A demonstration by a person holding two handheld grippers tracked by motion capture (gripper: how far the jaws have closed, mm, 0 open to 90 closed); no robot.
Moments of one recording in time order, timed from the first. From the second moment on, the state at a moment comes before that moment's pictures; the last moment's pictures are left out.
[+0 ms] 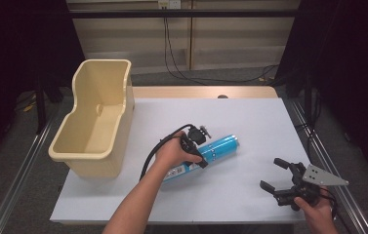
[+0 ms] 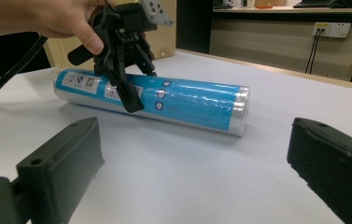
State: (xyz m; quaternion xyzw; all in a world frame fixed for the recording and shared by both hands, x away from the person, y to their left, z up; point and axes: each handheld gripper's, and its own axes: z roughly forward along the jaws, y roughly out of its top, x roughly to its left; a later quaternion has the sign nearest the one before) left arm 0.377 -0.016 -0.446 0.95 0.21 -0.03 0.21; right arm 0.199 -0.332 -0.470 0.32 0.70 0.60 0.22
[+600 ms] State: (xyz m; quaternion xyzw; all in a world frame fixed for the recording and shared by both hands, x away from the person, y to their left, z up) left arm 0.370 -0.027 -0.443 0.96 0.24 -0.04 0.15; right arm 0.199 -0.332 -0.470 0.32 0.70 0.60 0.22
